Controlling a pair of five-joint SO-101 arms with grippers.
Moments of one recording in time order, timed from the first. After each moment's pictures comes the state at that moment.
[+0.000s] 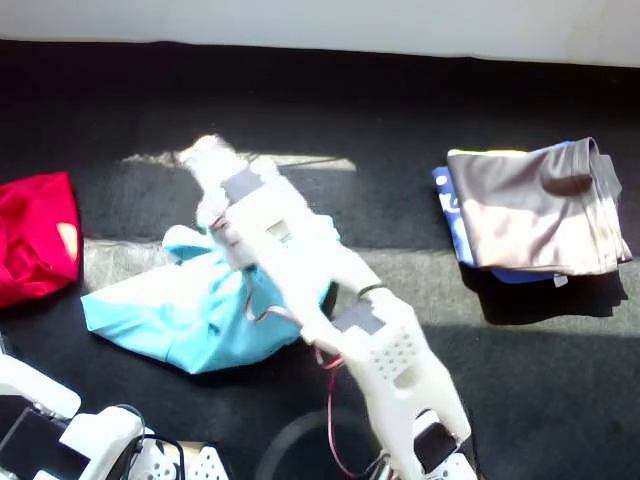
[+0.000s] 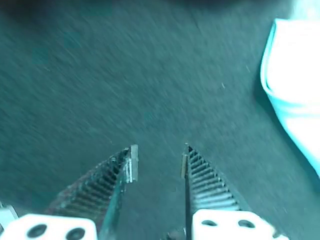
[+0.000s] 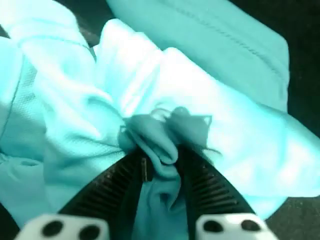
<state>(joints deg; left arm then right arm) -69.9 -11.8 28.4 76.4 -36.3 -42.1 40.4 -37.7 87.0 -2.7</state>
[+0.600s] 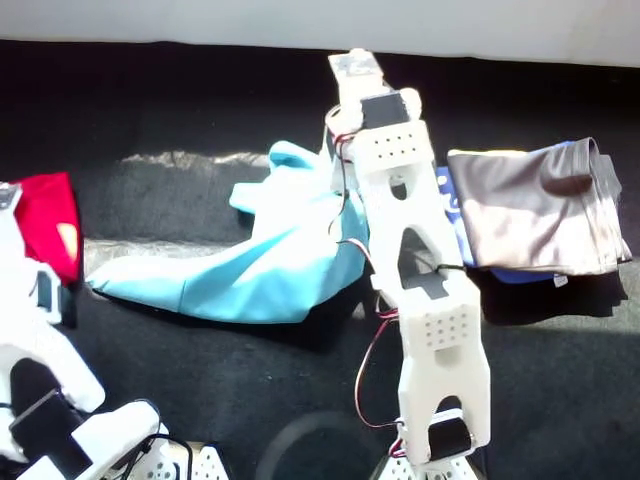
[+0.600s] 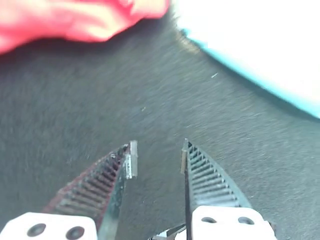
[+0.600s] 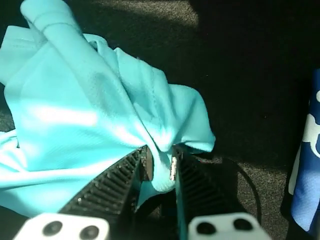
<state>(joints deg) -48.7 -11.8 25.6 77.8 -29.8 -19.9 40.4 -56.1 100.4 -2.7</state>
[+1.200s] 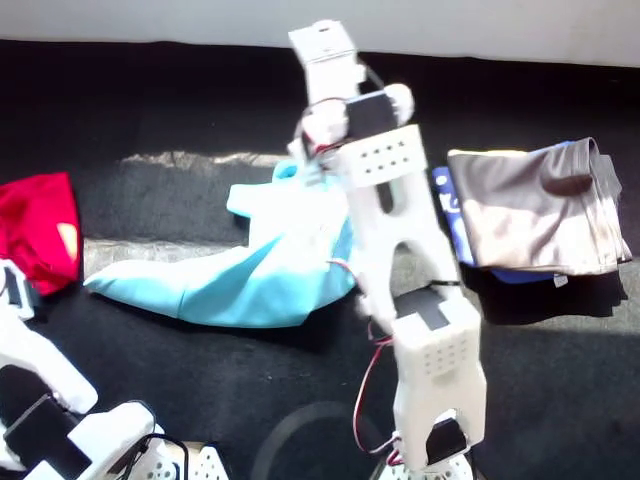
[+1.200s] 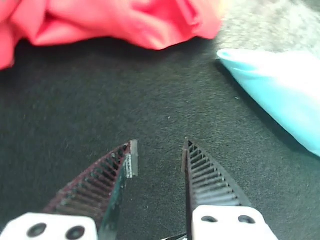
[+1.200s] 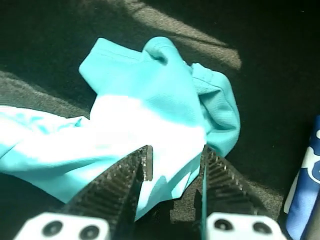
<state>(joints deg) -57.7 -11.9 21.3 77.8 -24.3 -31.5 30.1 -56.1 100.4 1.4</state>
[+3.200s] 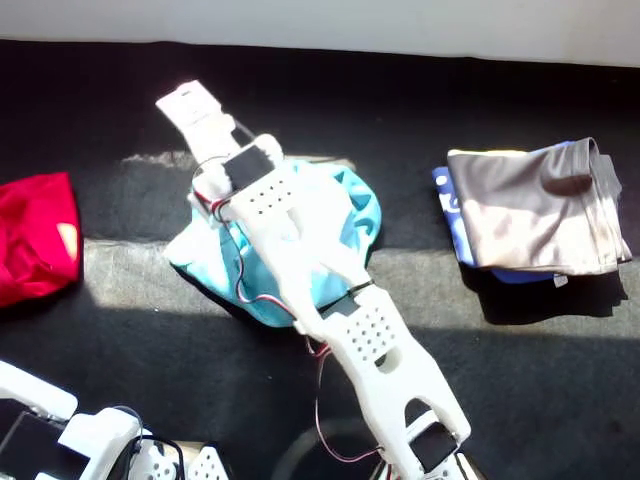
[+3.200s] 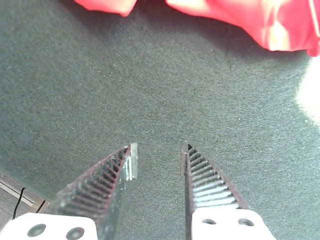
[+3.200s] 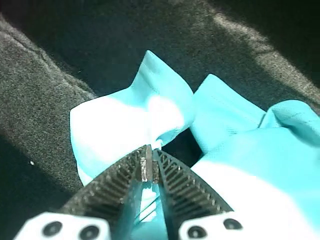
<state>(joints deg) -73.3 -11.9 21.3 75.1 -26.3 -44.0 53.9 -72.5 90.5 1.0</state>
